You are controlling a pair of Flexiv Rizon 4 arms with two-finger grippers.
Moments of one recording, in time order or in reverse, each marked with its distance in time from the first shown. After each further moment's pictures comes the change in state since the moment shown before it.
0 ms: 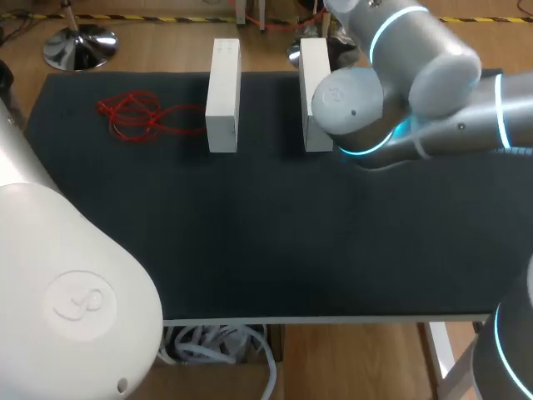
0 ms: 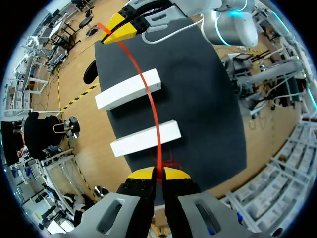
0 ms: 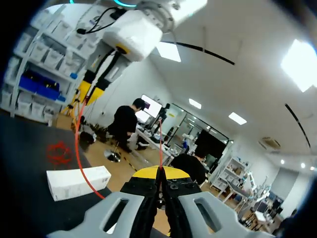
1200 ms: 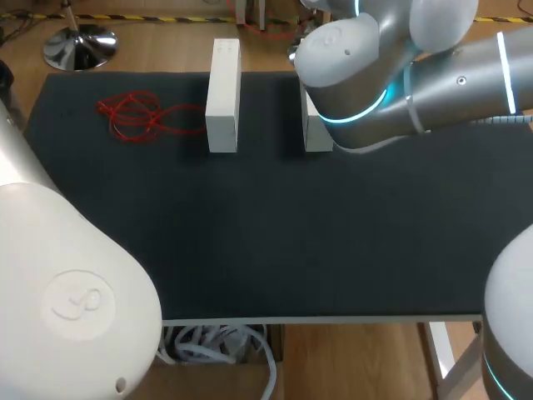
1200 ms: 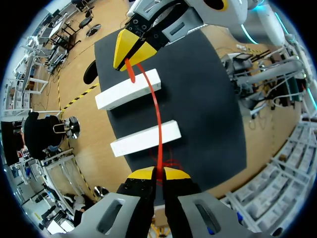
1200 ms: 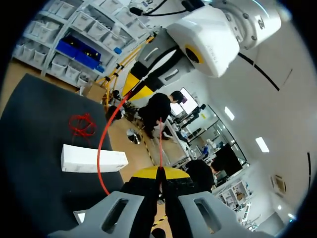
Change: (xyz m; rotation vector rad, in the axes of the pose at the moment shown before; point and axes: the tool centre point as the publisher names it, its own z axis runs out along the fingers) left arm 0.000 0.000 0.000 0.000 0.000 0.000; right arm 0.053 0.028 0.011 0.080 0.274 -0.328
